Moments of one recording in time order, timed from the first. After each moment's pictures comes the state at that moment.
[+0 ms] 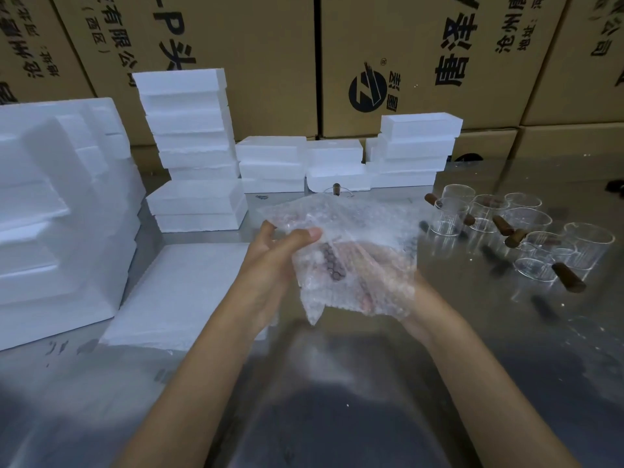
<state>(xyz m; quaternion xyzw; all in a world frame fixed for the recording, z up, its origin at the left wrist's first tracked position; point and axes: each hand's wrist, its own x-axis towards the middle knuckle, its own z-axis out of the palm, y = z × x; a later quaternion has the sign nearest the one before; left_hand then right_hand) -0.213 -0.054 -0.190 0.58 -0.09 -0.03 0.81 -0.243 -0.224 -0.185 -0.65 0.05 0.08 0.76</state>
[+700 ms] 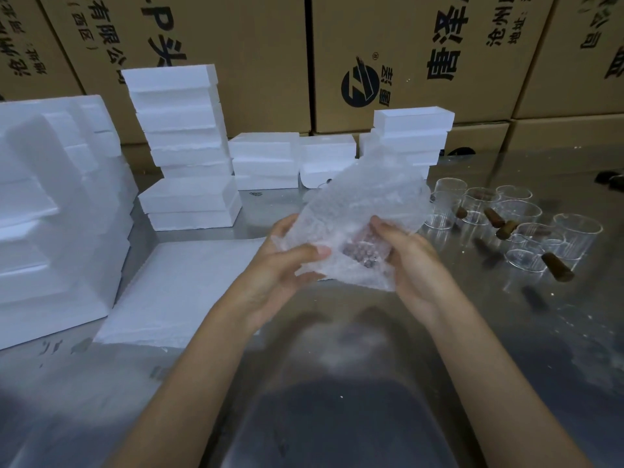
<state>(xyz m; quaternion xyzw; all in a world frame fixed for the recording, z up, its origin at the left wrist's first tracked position) -0.212 -0.059 -0.199 0.55 -0.13 -0.13 0.81 -0.220 -0.250 -0.201 -0.53 0.03 -0.04 0.85</state>
